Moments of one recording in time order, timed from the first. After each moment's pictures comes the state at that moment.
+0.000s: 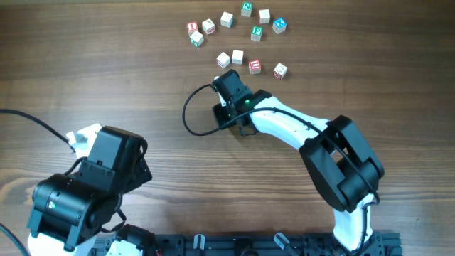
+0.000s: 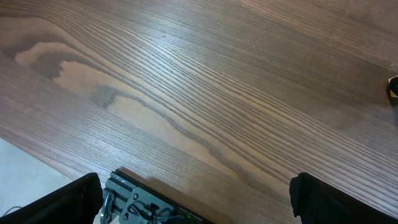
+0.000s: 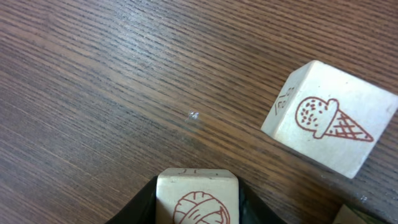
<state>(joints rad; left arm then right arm) -0.37 0.93 1.27 -1.61 -0.43 -0.74 0.67 2.05 1.32 -0.38 -0.05 0.26</state>
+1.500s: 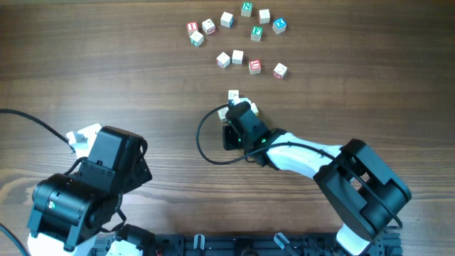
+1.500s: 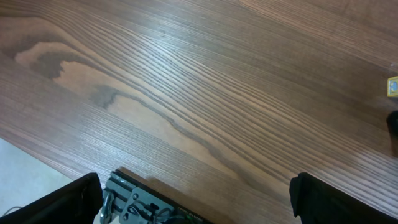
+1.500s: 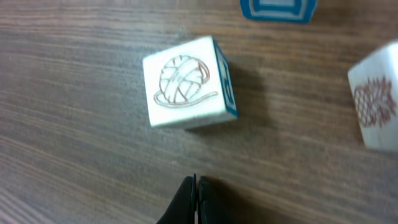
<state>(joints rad) -0.37 0.93 1.27 -1.61 -0.43 -0.74 0.74 1.86 0.87 0.07 0.00 0.56</state>
